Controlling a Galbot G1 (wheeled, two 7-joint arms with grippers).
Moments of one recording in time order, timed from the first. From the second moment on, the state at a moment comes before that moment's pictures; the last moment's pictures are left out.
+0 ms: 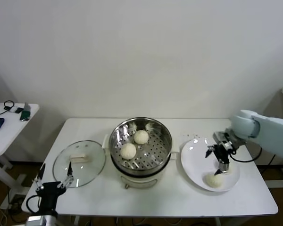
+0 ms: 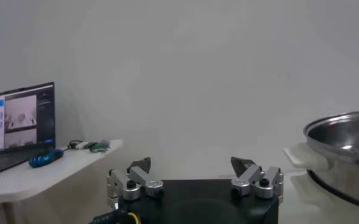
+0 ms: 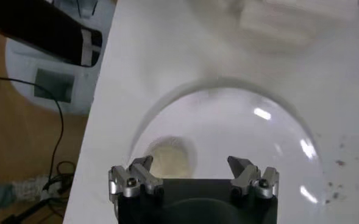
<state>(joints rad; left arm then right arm) 1.76 -1.45 -0.72 -2.15 -0.04 -0.04 -0.12 0.37 0.54 -1.35 1.44 0.22 -0.19 -1.09</state>
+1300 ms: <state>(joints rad) 1.76 -1.45 -0.72 -2.12 -0.02 -0.03 -0.12 0.18 0.63 -1.24 1.29 0.13 -0.18 -1.12</state>
